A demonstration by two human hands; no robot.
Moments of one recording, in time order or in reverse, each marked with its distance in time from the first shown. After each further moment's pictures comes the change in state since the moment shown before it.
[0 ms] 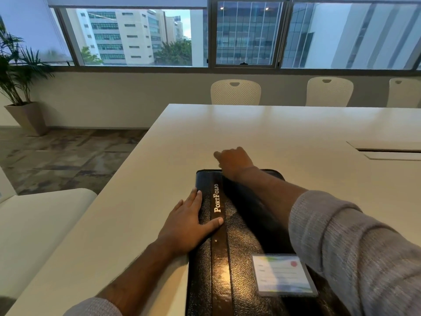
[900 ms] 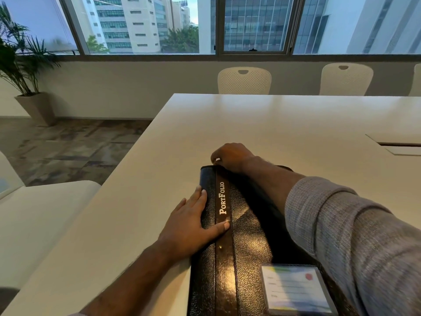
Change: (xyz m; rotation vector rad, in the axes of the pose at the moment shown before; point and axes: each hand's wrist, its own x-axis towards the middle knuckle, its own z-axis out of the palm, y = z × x) left_hand -0.001 0.000 -0.005 -0.023 -0.017 0.010; right_hand 0.043 0.009 0.031 0.294 -0.121 -0.149
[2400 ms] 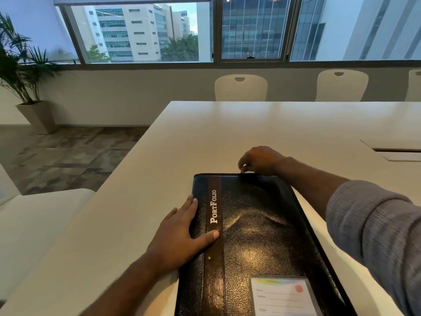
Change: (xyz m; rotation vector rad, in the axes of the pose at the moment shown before) left_hand 0.000 -0.004 0.003 -0.028 0.029 -0.029; right_hand -0.047 0.083 -0.017 -0.049 -0.101 0.019
